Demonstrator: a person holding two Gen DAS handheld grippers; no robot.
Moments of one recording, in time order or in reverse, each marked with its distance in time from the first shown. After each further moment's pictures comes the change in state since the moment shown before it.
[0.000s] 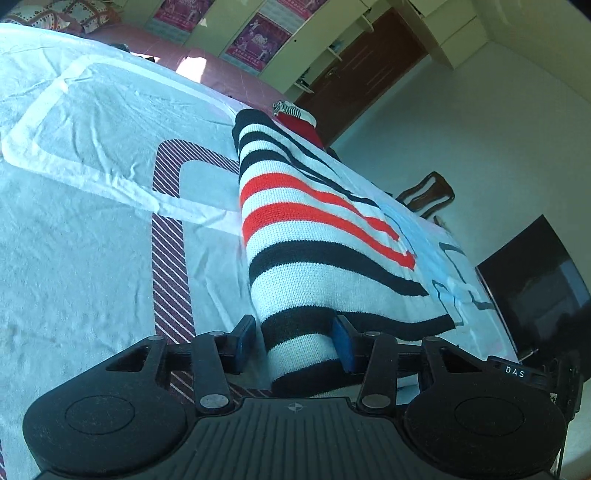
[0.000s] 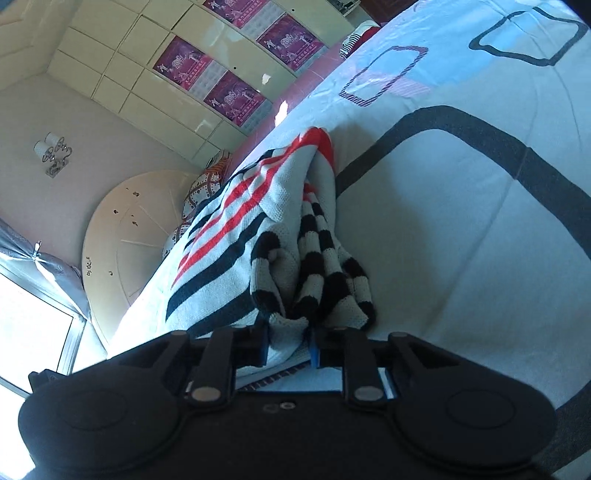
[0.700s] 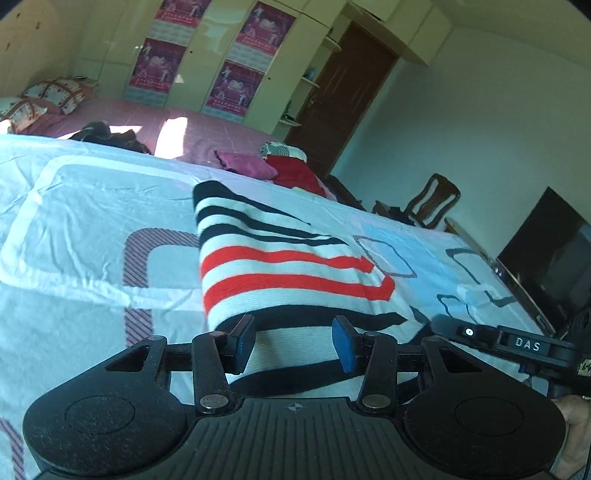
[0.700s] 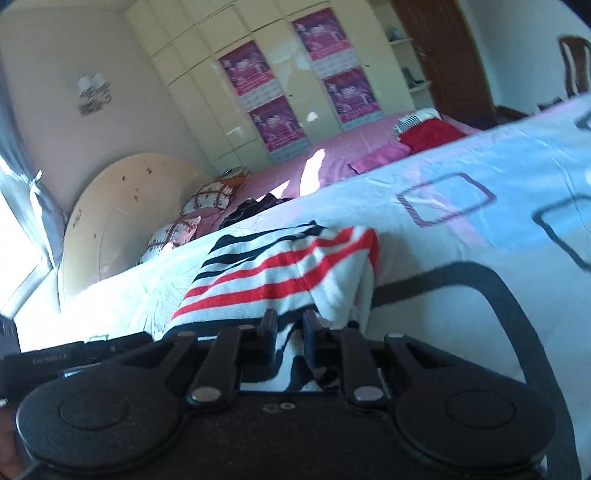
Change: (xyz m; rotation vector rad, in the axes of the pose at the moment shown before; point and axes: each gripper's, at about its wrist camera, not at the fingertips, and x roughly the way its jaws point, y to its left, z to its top) left arm -0.001 -0.057 0.028 0.228 -0.112 0.088; right arm 0.008 0.070 0.025 -0.477 -0.117 -0.092
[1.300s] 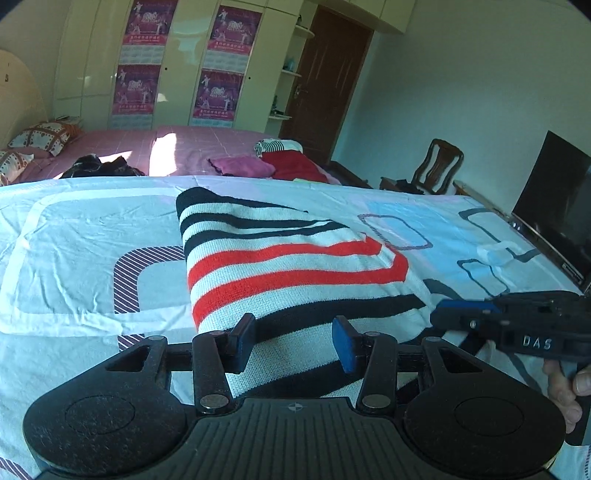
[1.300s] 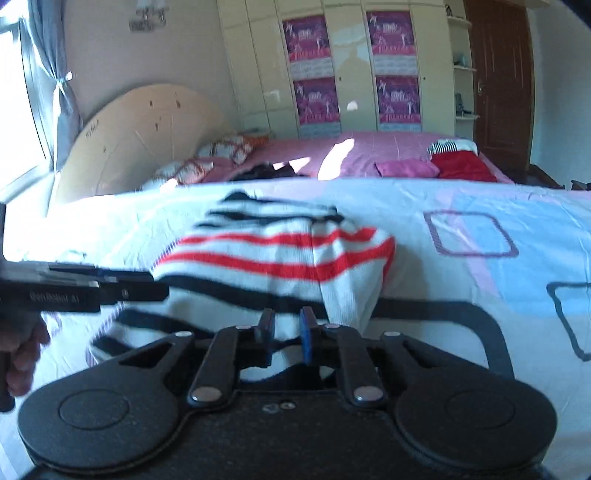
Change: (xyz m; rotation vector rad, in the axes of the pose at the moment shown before) left arm 0.008 -0.025 -0.004 0.174 0.008 0.091; right arm 0.011 0.016 -0.008 -0.271 0.124 -0.049
